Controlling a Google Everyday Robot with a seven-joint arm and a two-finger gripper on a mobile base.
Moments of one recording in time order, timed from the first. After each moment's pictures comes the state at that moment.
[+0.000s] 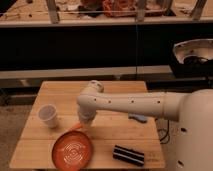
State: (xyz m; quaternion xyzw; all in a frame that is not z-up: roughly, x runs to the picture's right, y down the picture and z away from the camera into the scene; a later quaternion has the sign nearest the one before) arm -0.119 0.192 0.772 -0.30 -0.20 -0.18 0.92
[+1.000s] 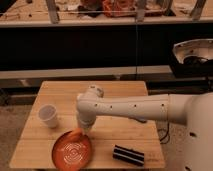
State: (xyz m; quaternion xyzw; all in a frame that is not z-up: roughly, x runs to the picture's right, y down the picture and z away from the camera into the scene) arm -0.121 0.211 0.748 -0.30 -0.21 -0.19 0.91
